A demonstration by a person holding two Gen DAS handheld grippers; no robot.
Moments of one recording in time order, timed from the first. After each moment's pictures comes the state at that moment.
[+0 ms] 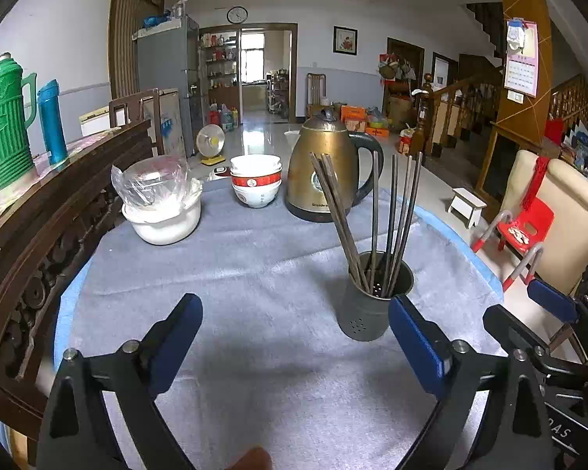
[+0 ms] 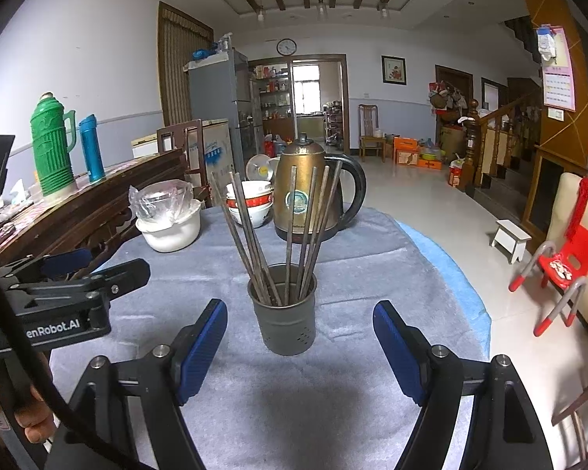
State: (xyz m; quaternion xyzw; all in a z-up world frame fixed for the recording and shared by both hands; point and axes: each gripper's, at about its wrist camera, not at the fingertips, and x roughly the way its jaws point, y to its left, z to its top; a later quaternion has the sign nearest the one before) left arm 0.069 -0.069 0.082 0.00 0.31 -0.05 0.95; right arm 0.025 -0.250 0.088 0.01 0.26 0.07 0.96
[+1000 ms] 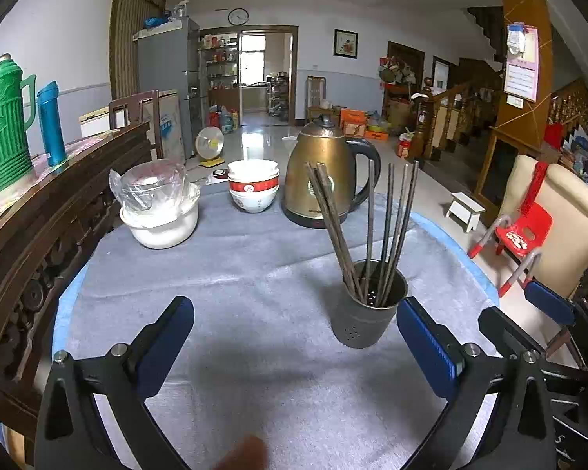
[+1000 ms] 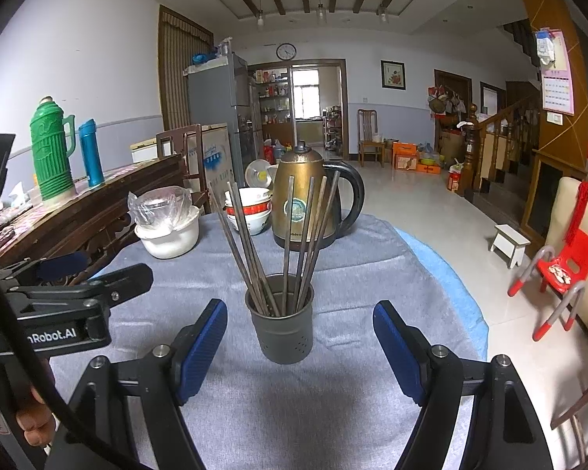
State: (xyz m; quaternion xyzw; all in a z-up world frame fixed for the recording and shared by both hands) left arm 0.071 -0.072 0.088 -0.01 0.31 -0.05 0.95; right arm 0.029 -0.250 0.095 0.01 0.25 0.07 0.97
